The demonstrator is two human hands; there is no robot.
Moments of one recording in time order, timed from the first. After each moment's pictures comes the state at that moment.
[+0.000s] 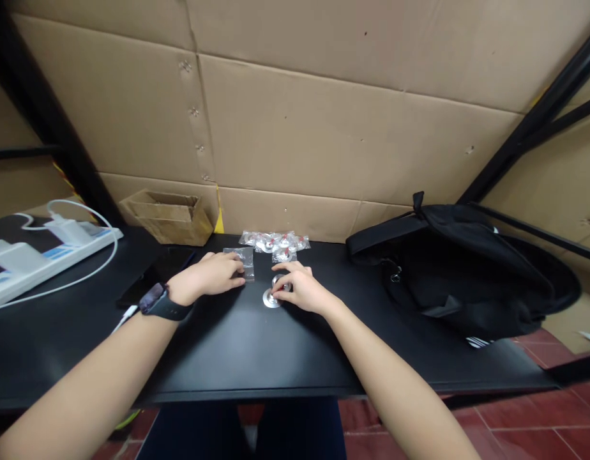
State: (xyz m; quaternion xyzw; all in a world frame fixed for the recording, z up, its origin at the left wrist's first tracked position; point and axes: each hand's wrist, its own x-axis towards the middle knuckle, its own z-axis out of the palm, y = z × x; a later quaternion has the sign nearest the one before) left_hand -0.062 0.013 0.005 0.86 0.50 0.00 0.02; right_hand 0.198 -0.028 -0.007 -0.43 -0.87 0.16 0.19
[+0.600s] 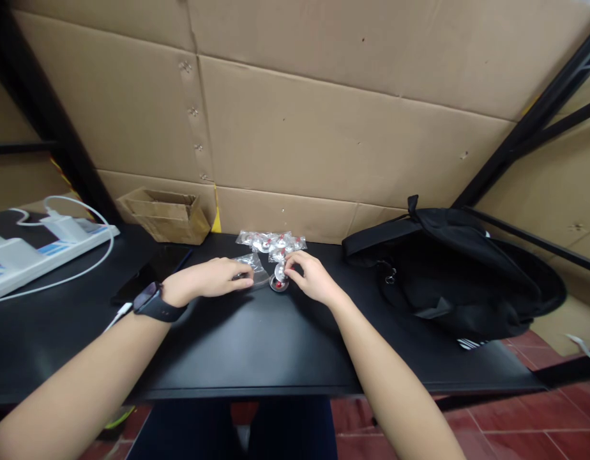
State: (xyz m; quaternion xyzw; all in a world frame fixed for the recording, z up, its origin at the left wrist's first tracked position) left_hand -0.055 0.000 0.016 0.90 0.41 0.07 0.14; right_hand 0.224 -0.016 0.005 -0.41 -0.84 0.14 0.32
